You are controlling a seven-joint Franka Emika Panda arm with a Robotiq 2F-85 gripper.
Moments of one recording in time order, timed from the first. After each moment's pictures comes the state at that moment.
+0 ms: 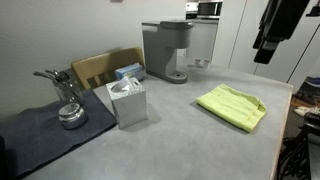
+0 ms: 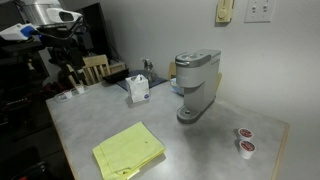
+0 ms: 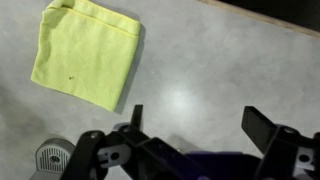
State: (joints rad) arm 0.16 -0.47 0.11 -2.61 0.03 2.23 0.00
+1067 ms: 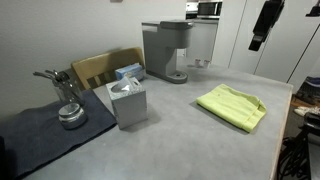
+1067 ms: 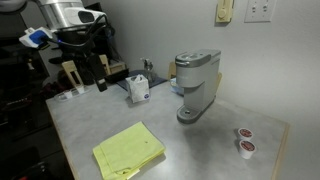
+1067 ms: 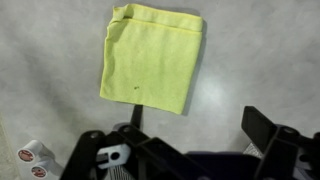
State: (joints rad) arm -0.01 -0.44 -0.02 -2.63 -0.08 2.29 -0.02
